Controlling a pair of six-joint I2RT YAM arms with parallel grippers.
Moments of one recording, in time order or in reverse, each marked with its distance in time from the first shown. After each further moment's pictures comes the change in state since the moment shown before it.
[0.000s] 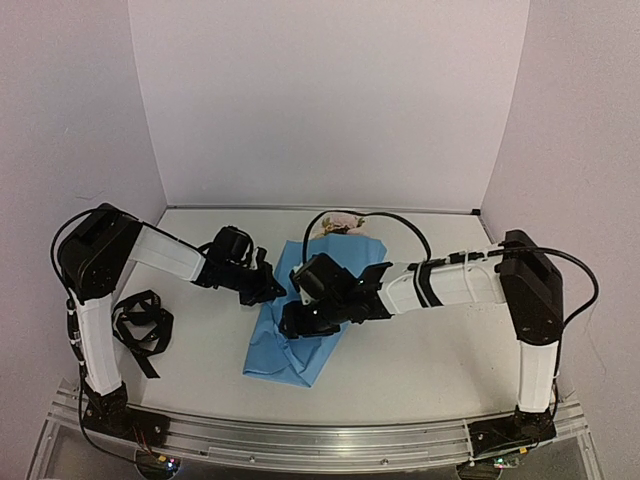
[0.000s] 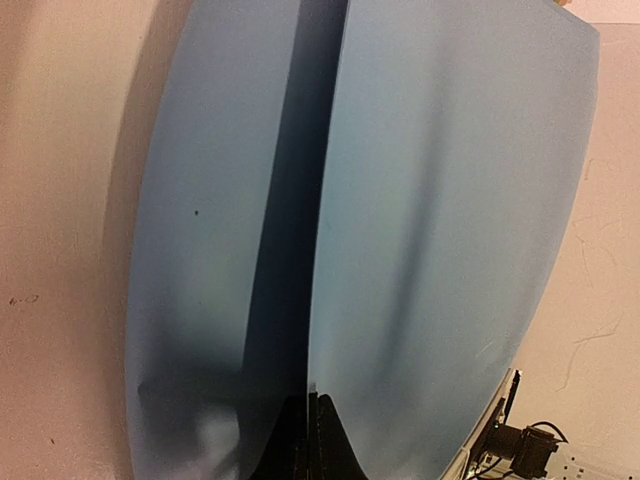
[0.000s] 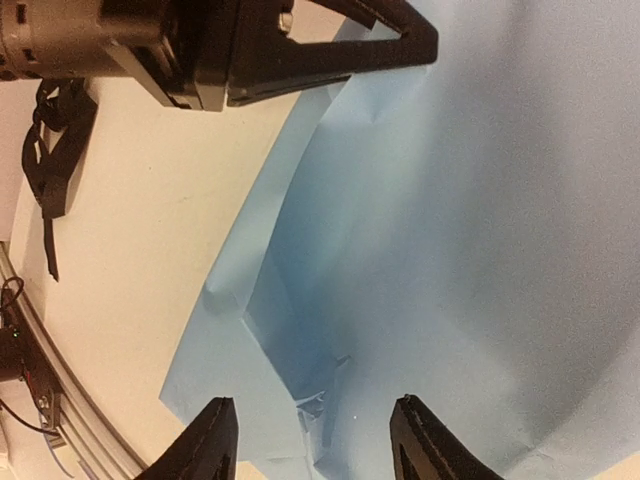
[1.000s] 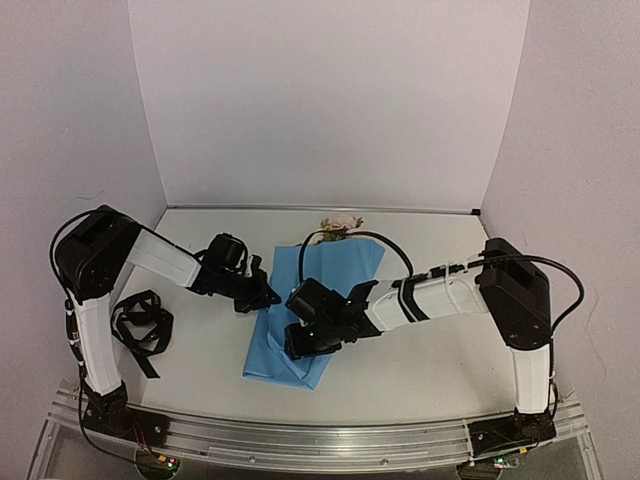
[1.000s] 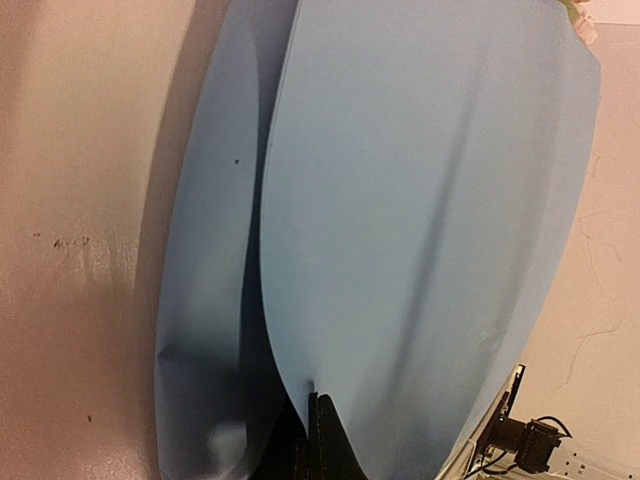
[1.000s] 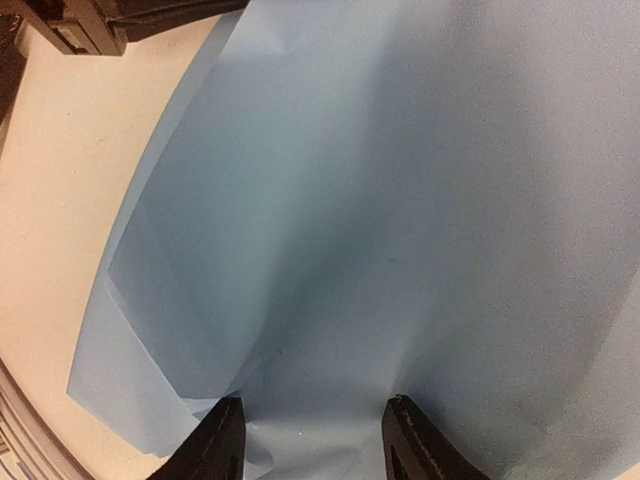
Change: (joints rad) left arm 0.015 -0.012 -0.076 0.041 0.016 -0.001; right arm 0.052 0.058 -0.024 -0.037 0.081 0.016
